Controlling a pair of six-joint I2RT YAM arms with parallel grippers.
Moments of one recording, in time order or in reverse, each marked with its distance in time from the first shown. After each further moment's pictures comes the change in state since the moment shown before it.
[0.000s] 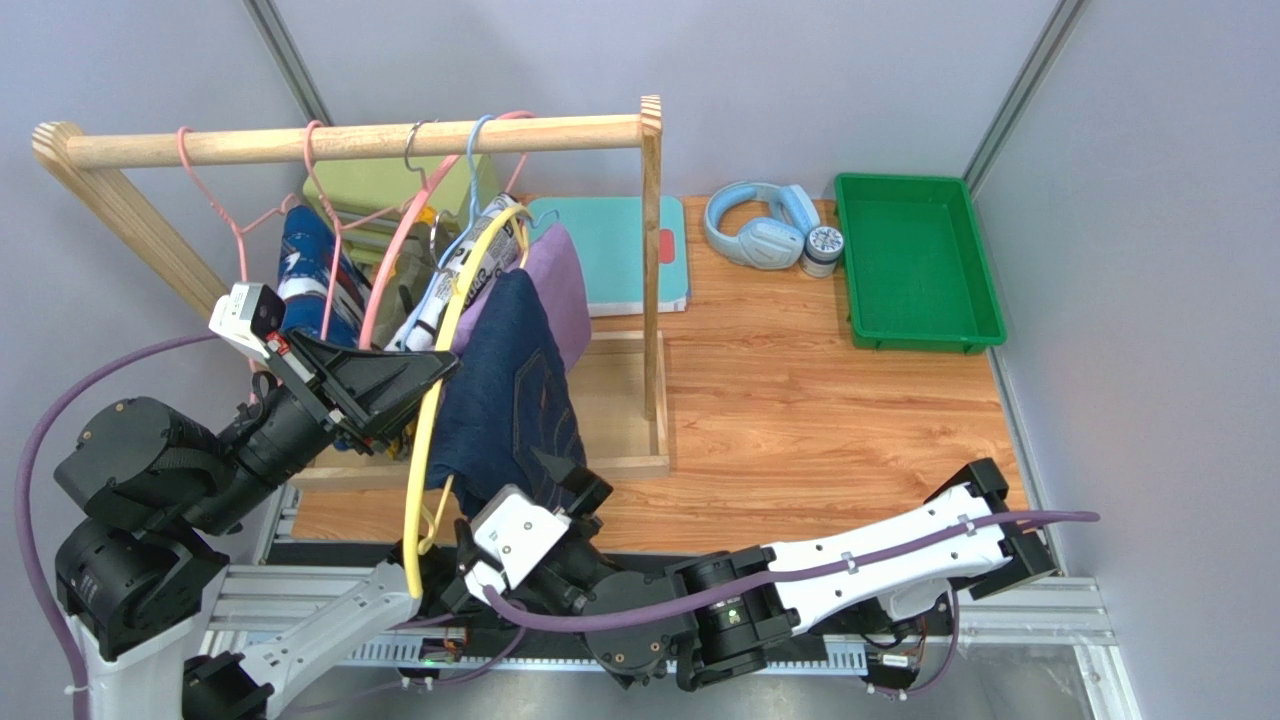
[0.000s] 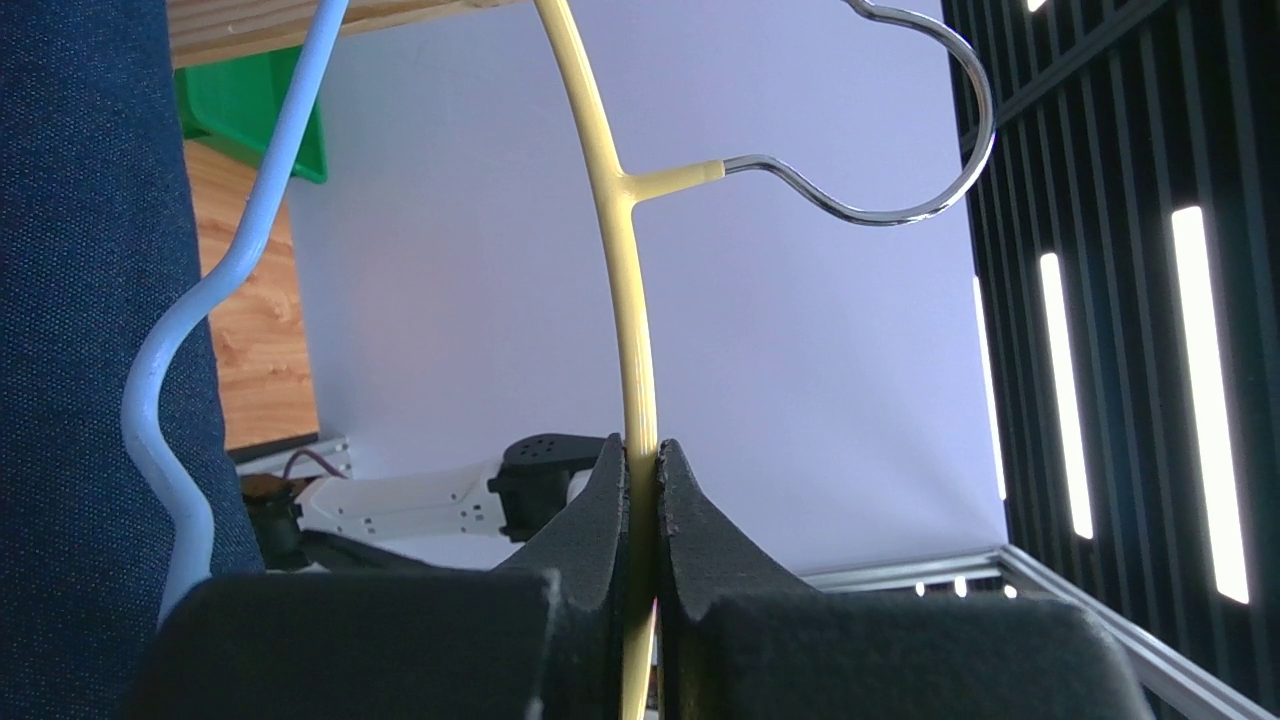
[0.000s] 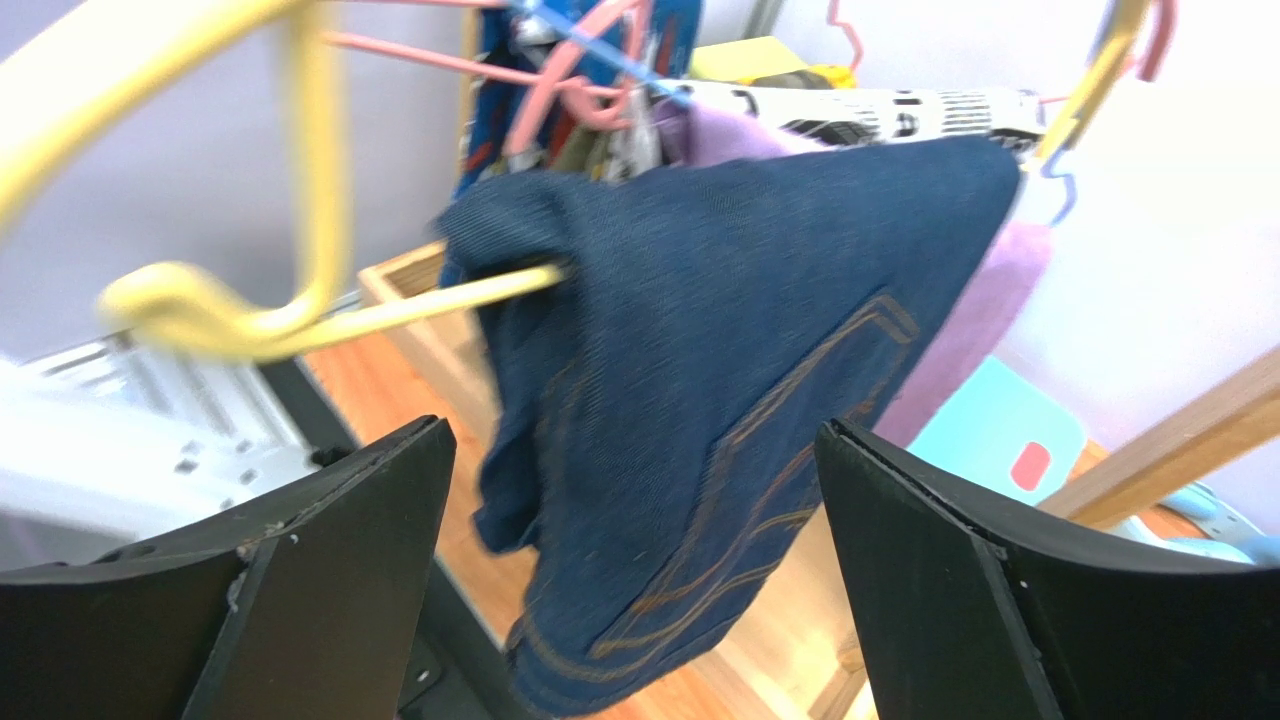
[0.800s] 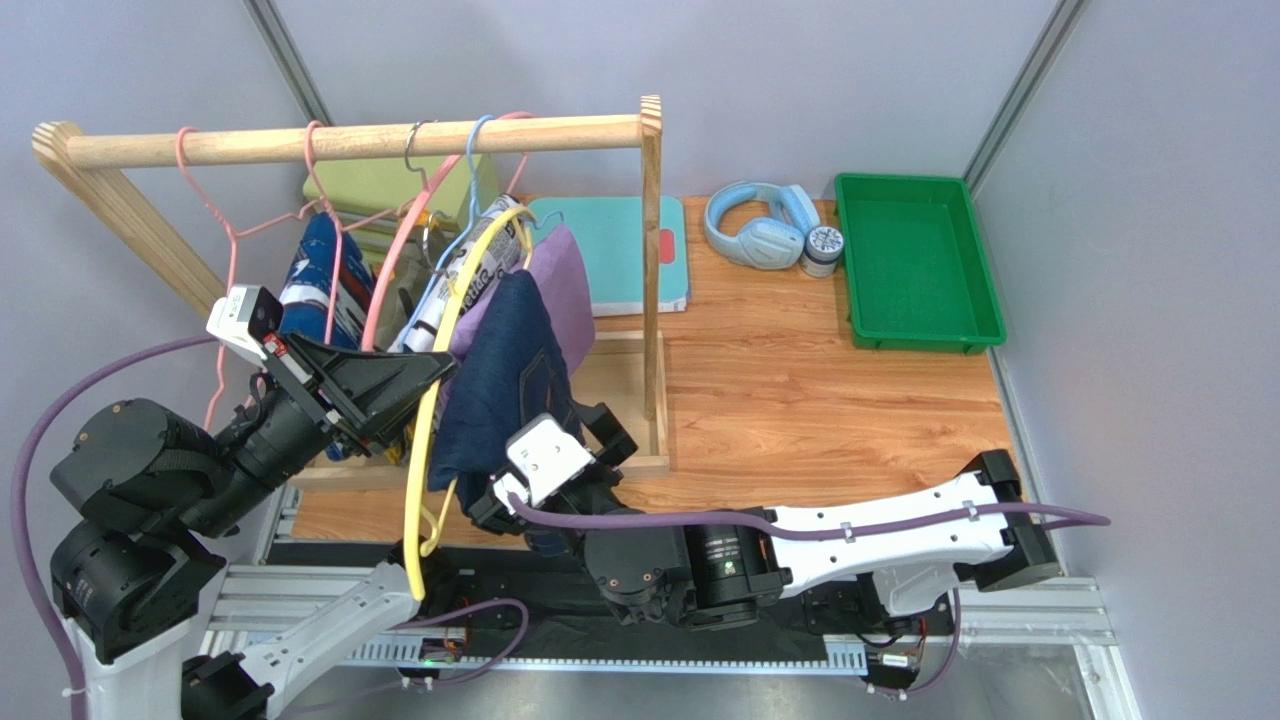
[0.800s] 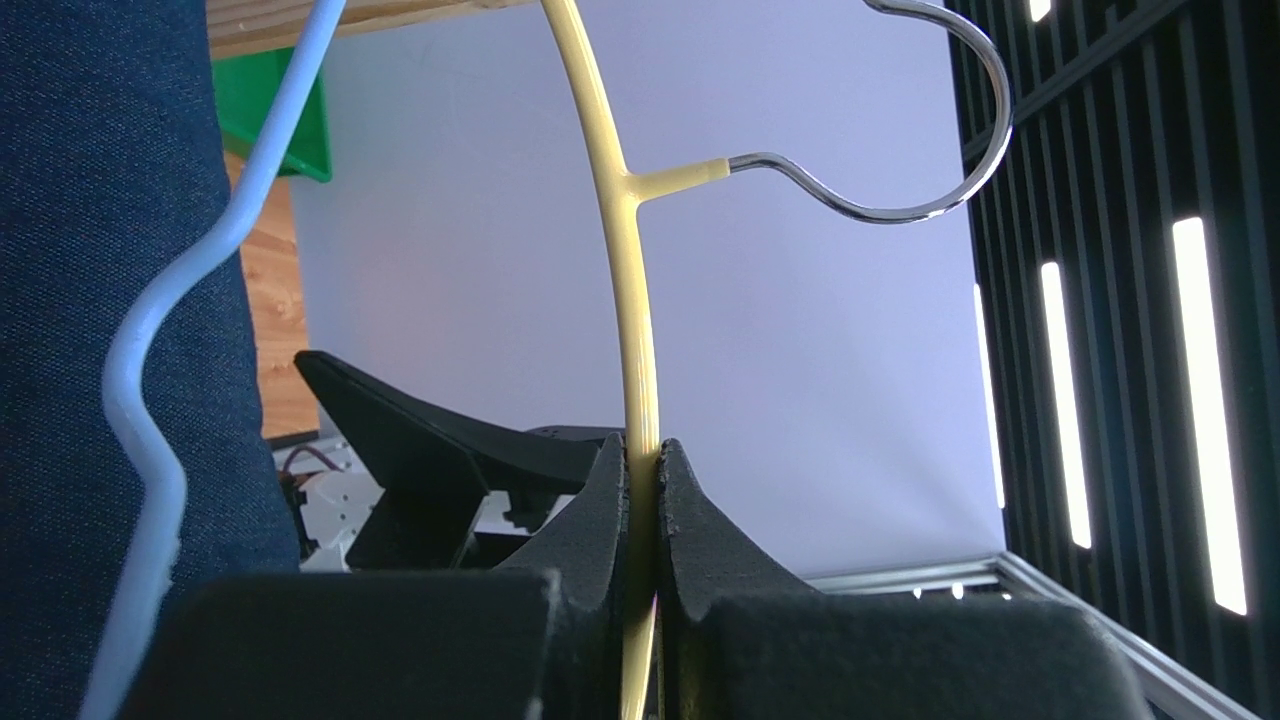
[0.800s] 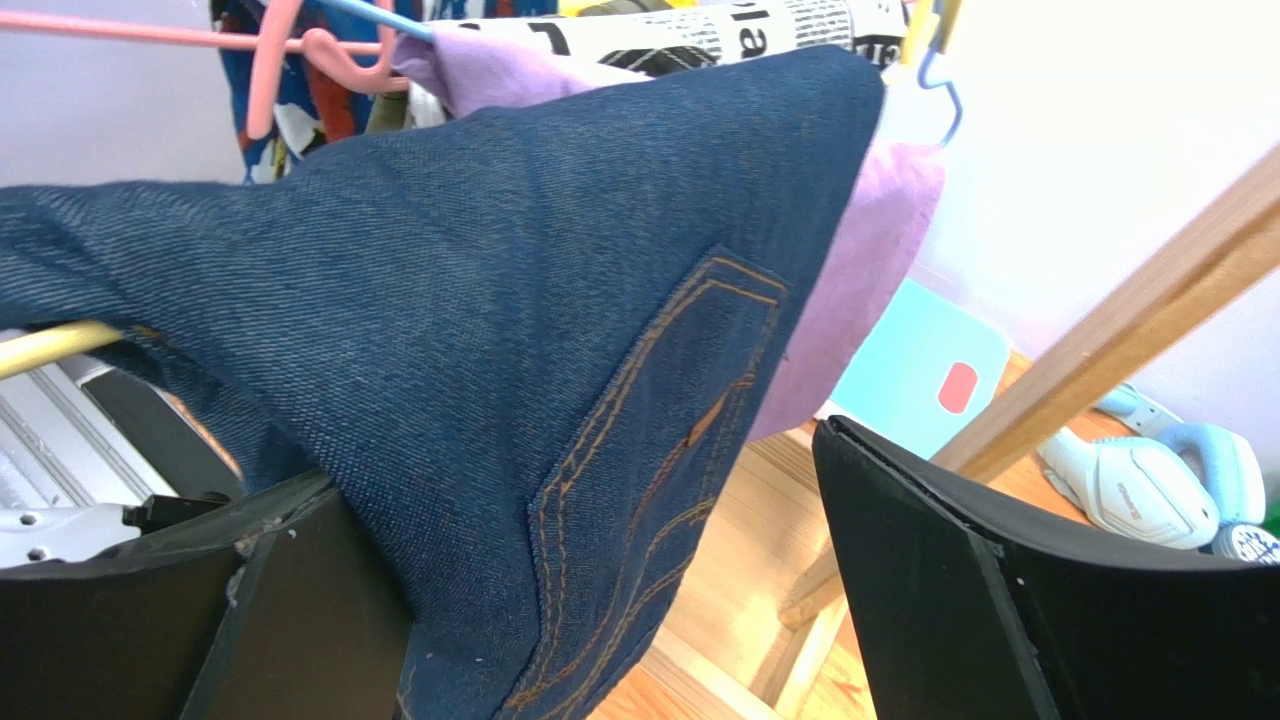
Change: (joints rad) left arm 0.000 0.000 0.014 -0.021 -0.002 -0.012; right arm -0.135 -0.073 -0.106 -0.012 0.027 0.077
